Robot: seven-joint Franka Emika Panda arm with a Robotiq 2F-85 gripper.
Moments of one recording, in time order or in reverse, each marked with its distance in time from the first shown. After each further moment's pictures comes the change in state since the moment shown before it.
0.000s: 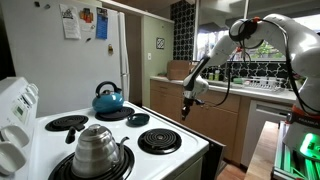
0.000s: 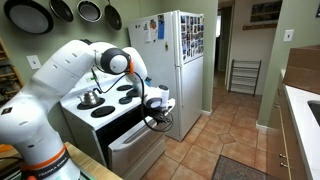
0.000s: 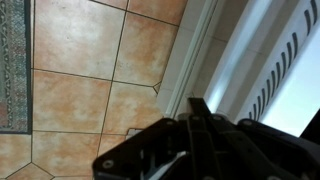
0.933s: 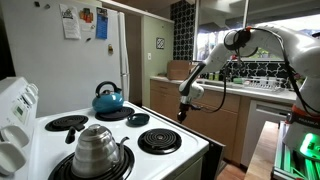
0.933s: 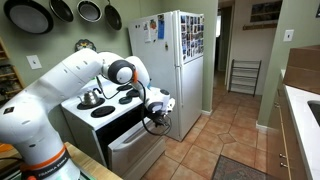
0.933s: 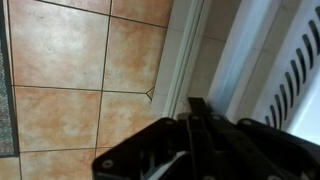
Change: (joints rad) arm 0.041 0.150 0.002 0.163 -0.004 -0.055 0.087
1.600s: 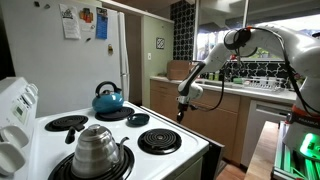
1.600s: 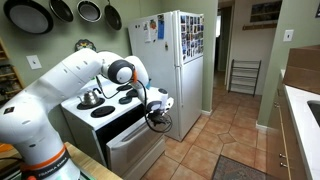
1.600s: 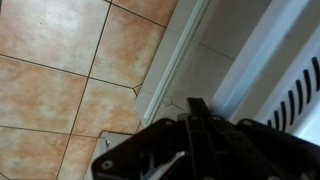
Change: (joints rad) arm 0.004 -0.006 0.023 -0.011 -0.040 0.007 -0.152
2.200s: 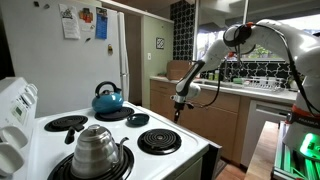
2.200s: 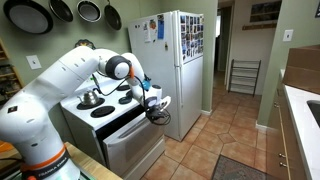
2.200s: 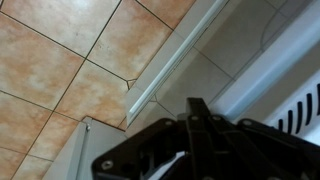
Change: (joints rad) arm 0.072 -0.047 -0.008 -0.037 -0.121 0.033 -0.053
